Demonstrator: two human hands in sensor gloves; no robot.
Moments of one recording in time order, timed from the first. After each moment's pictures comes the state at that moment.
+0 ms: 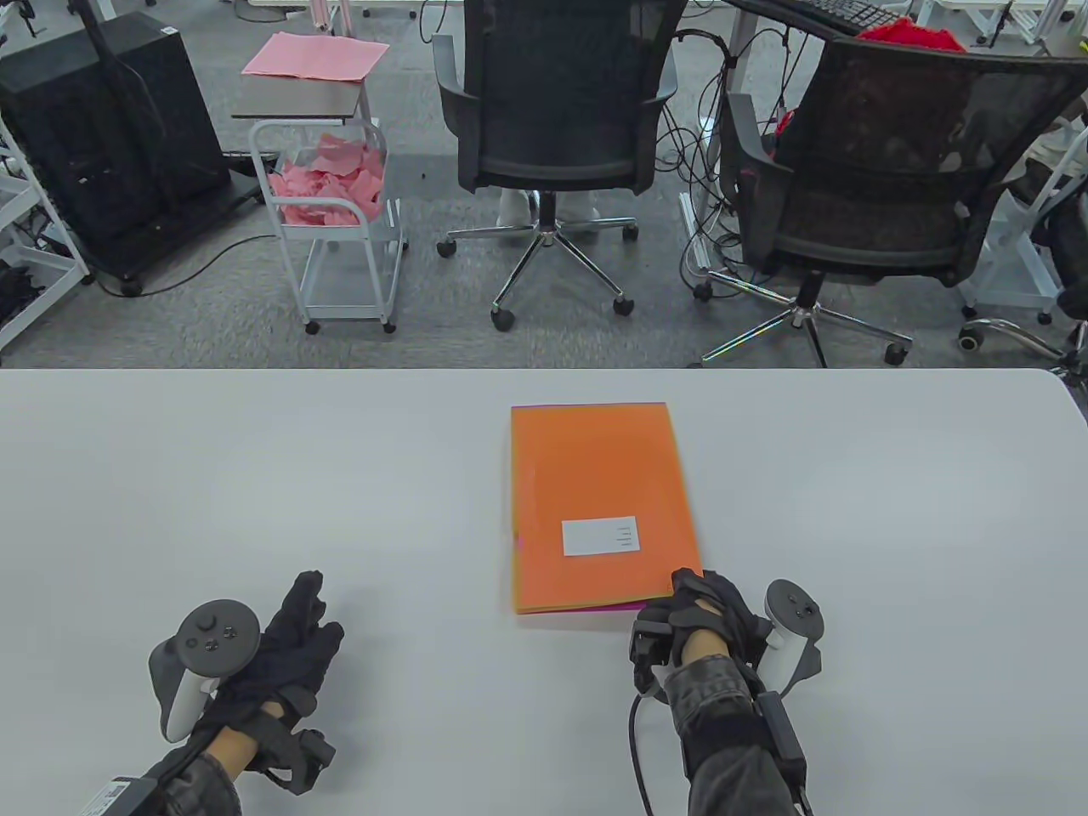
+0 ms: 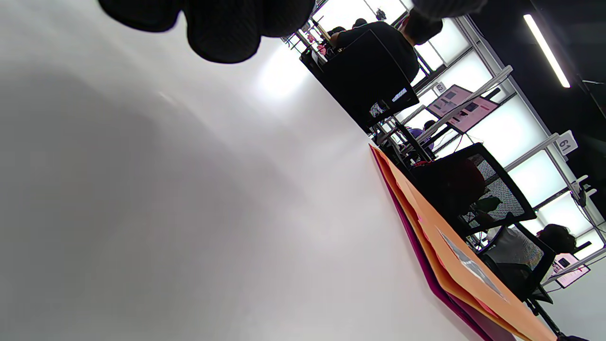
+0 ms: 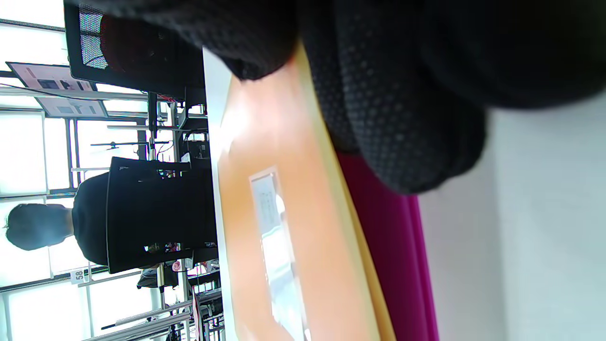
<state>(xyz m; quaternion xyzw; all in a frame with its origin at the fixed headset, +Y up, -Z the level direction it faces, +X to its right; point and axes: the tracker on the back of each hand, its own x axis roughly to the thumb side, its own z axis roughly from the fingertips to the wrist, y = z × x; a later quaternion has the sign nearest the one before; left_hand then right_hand) -0.326 -0.743 -0.307 -0.05 0.00 0.40 0.92 0.181 -0.802 -0.357 -0.35 0.07 0.64 0.68</state>
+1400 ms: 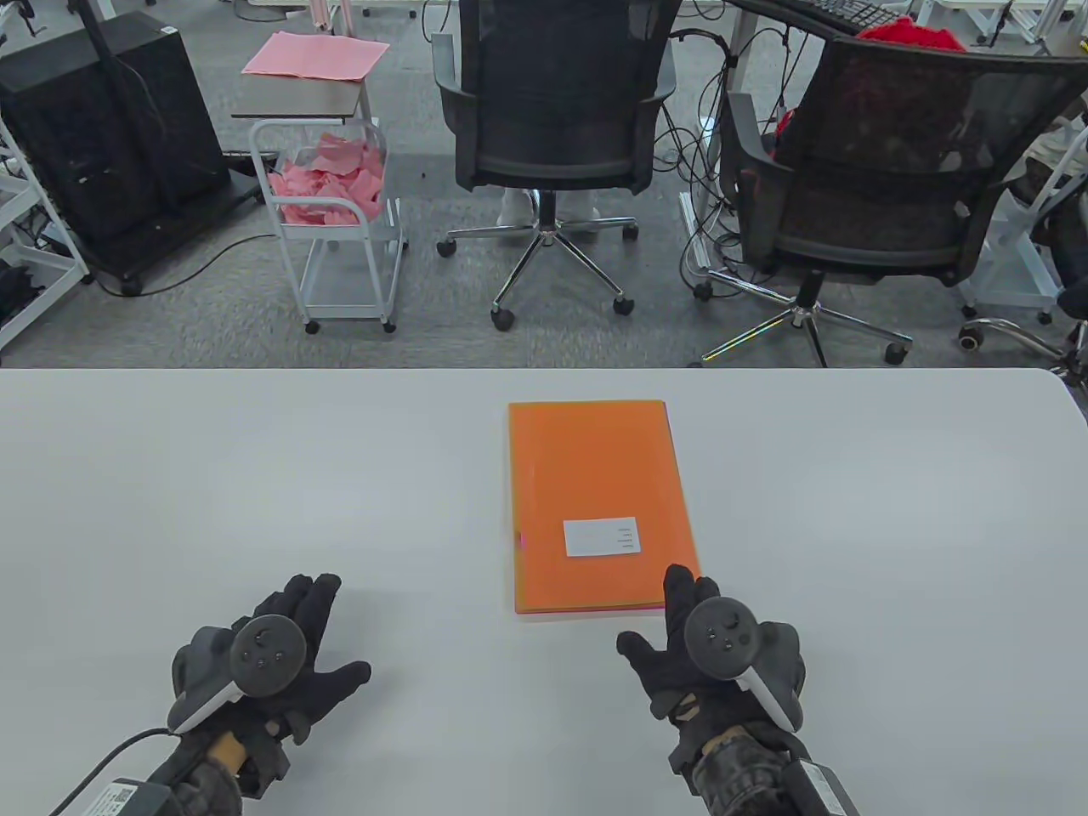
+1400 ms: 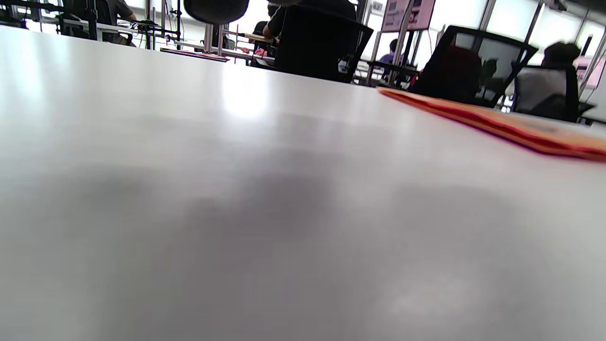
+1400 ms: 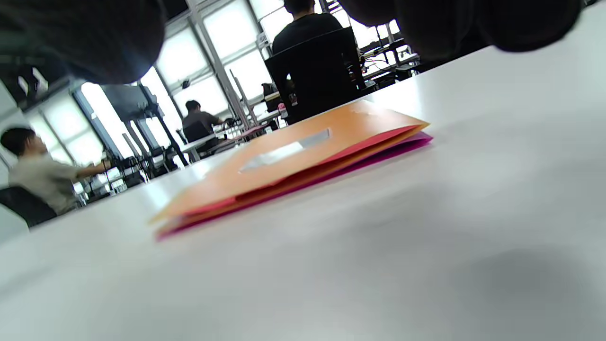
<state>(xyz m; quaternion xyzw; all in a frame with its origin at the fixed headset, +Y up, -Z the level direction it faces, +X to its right) -0.311 -0.739 -0.307 -0.05 -0.10 0.04 0.99 0.143 -0.727 -0.303 0.02 0.01 0.99 0.16</state>
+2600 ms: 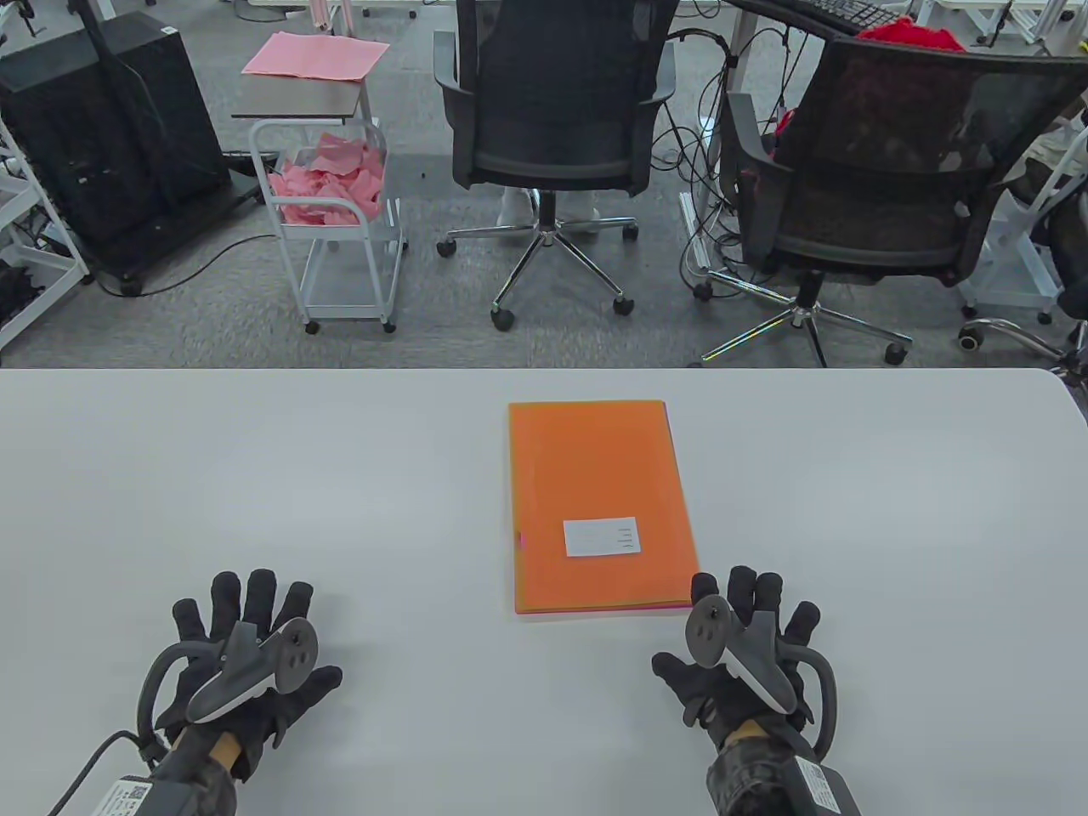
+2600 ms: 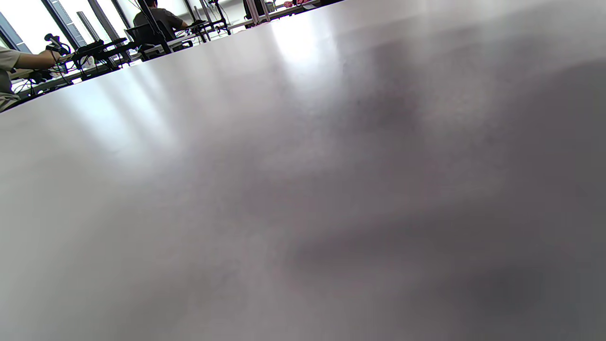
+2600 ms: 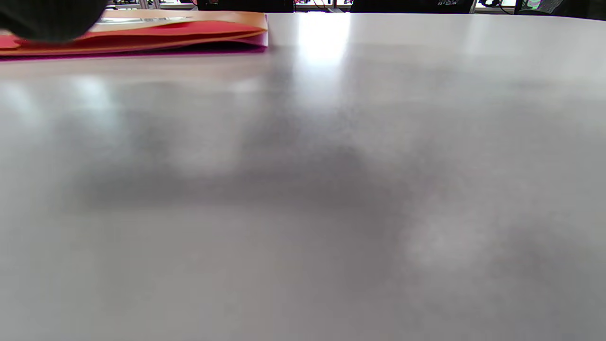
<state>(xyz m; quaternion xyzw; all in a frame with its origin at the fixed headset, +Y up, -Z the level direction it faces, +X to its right) -0.326 -0.762 -0.315 -0.12 -0.02 -0.14 0.98 0.171 -0.761 -0.317 -0.09 0.13 0.99 0.02</state>
